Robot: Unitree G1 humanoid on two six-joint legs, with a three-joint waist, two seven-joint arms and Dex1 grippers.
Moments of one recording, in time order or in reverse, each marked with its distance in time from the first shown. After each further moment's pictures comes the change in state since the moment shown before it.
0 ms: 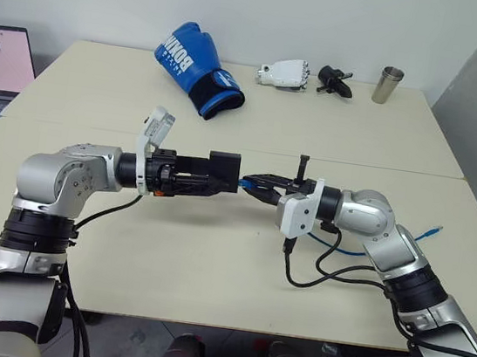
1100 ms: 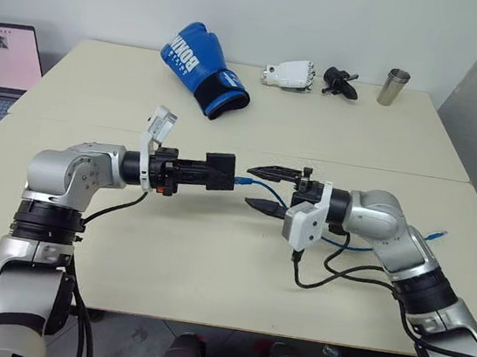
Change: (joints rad) left arm -0.055 -0.019 -0.020 0.112 0.044 -0.032 -0.022; right arm 0.075 -0.077 -0.048 -0.154 0.069 -0.006 0.046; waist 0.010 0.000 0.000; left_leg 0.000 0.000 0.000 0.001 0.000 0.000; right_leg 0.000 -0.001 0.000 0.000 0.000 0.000
